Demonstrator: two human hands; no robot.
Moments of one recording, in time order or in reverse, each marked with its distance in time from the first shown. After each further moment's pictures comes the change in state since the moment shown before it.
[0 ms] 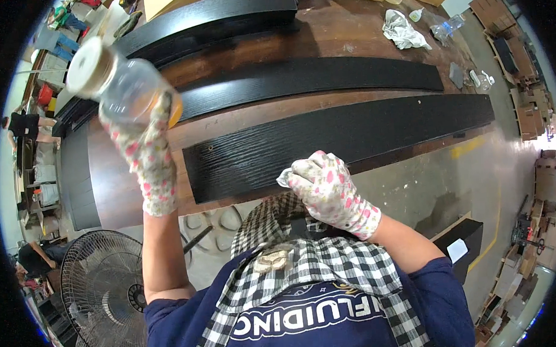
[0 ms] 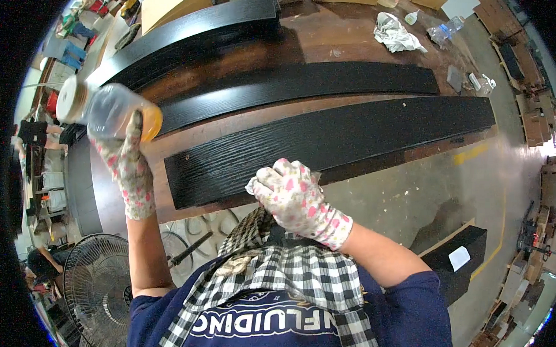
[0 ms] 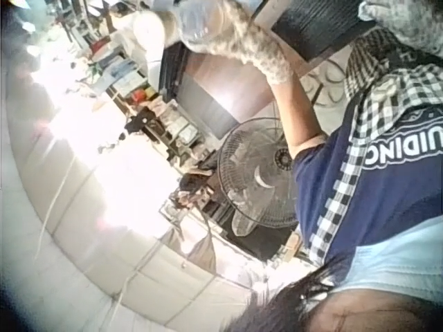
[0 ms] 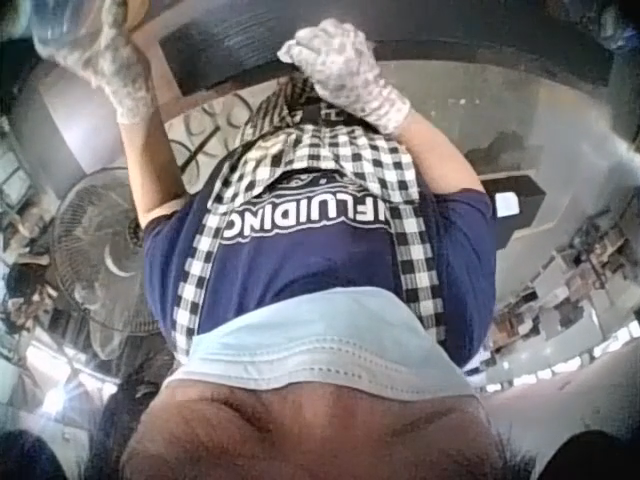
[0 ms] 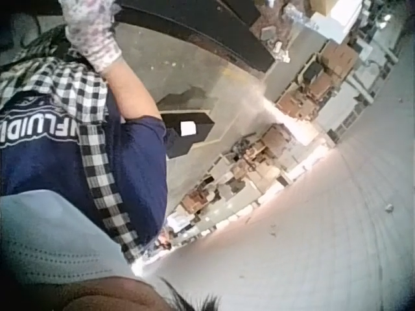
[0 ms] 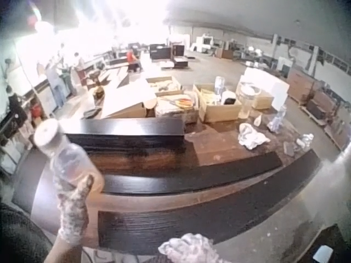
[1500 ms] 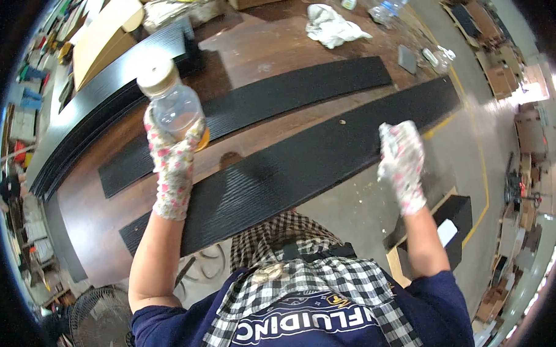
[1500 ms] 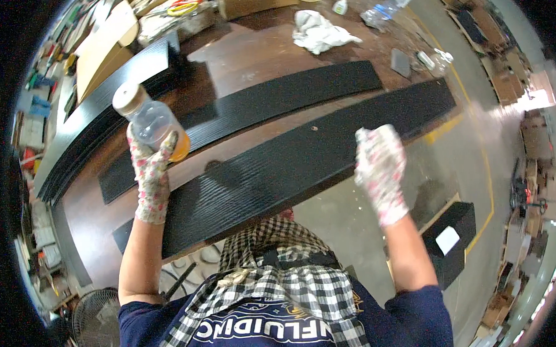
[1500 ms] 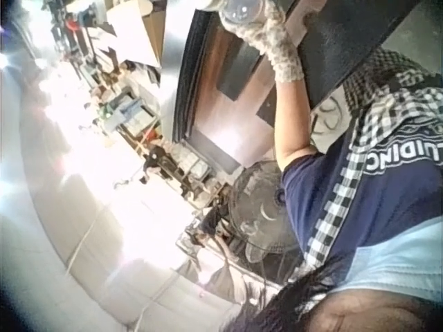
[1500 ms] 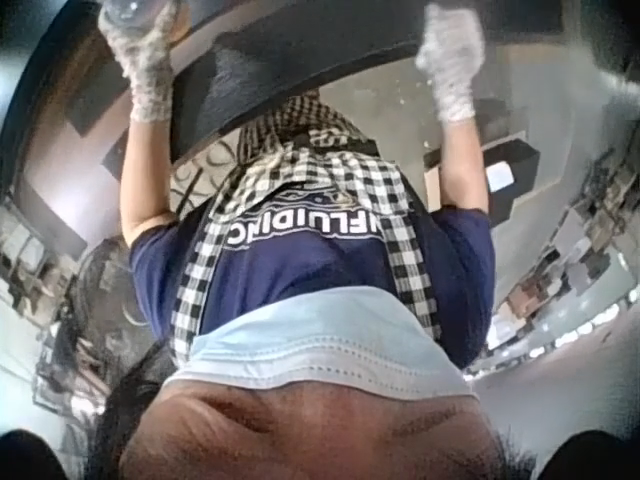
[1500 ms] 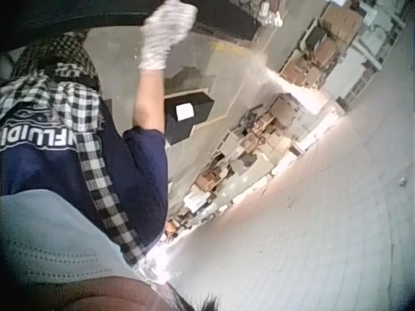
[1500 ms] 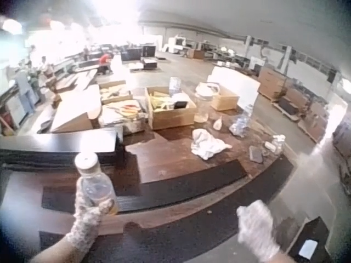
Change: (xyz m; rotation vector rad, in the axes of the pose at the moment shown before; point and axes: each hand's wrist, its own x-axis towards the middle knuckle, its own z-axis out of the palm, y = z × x) left_hand -0.034 -0.063 0.166 -0.016 -0.374 -0.278; right_hand -0.115 0.172 -0.129 -0.271 0.386 0.890
